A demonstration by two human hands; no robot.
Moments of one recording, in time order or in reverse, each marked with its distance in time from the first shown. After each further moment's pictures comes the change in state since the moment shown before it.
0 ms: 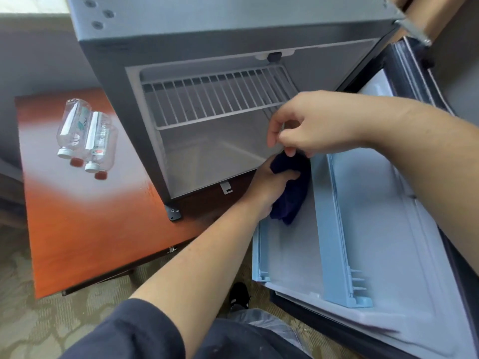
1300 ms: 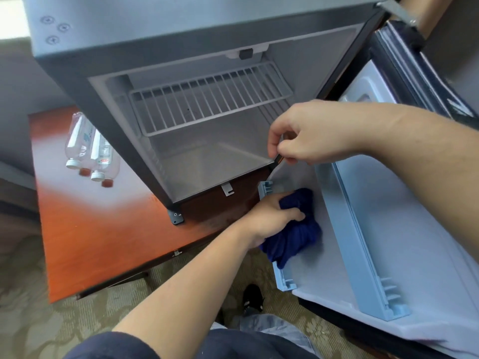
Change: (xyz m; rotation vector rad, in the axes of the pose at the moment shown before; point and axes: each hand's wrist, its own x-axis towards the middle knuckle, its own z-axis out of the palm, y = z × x) left_hand -0.031 -0.026 0.005 0.289 -0.185 -0.123; right_hand -0.007 0.030 0.012 0.000 -0.020 -0.053
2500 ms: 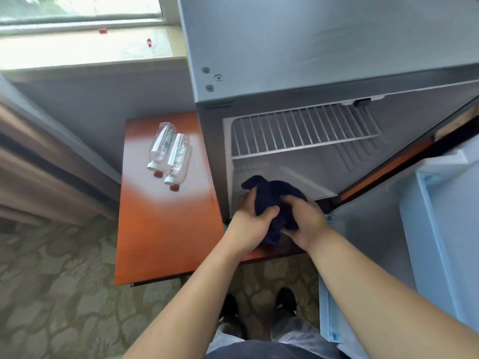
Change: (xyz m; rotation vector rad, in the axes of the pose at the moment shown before) left_hand -0.053 -0.009 -0.133 0.032 0.552 0.191; right_hand 0.136 -0.049 0.177 1.798 0.191 0.542
